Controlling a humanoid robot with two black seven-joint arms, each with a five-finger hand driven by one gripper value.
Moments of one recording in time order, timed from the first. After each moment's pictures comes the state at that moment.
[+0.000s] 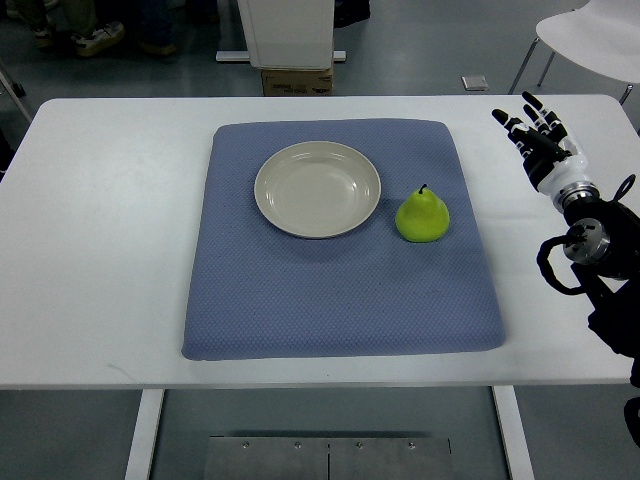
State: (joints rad) left arm 0.00 0.00 -0.11 -0.25 -0.10 0.11 -0.47; right arm 0.74 -0.16 1.04 0.61 -0.36 0.02 0.21
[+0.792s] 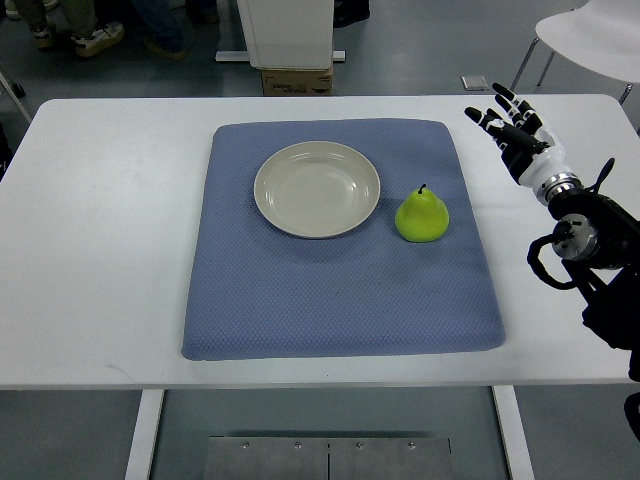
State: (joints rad) left arm 0.00 0.00 -0.11 -0.25 -0.10 0.11 -0.47; right arm 0.78 -0.16 0.91 0.62 -0.36 0.10 0.22
